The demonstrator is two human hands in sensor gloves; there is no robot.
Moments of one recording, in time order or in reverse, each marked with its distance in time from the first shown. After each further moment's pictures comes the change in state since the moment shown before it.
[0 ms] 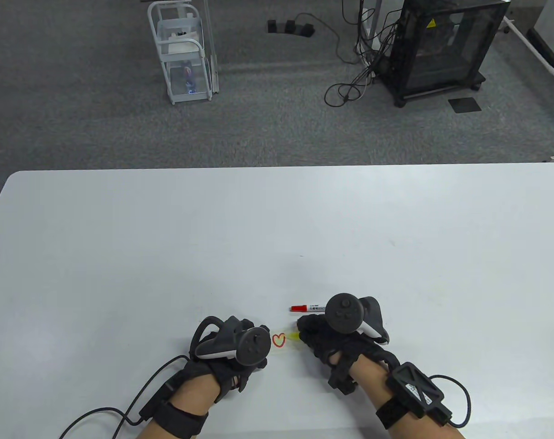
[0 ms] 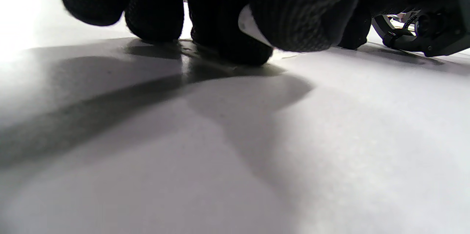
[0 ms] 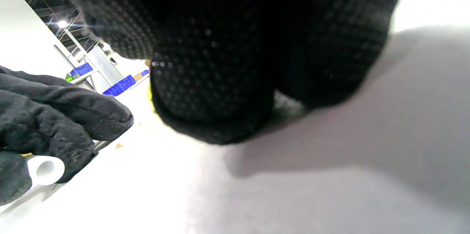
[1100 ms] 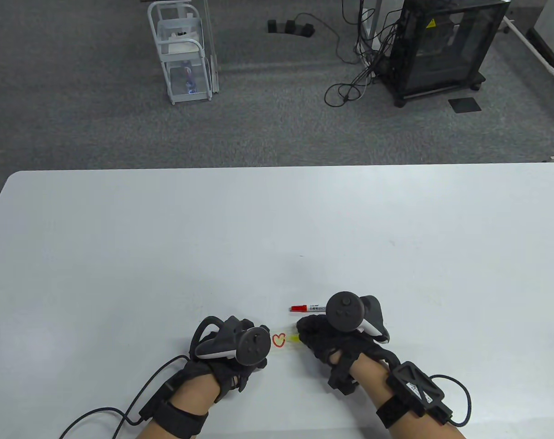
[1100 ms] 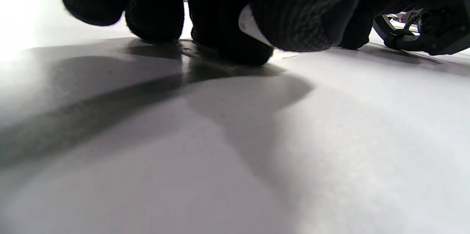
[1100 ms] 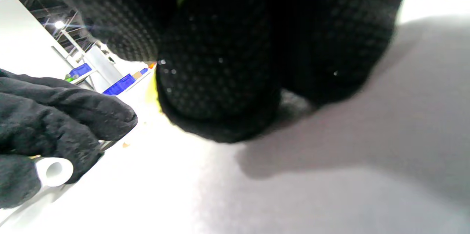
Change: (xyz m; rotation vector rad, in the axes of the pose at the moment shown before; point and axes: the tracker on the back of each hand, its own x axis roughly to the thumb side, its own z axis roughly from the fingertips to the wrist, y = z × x) left_hand 0.000 0.000 0.000 0.000 -0.001 0.001; right_hand -0.001 0.000 -0.001 0.013 0.018 -0.026
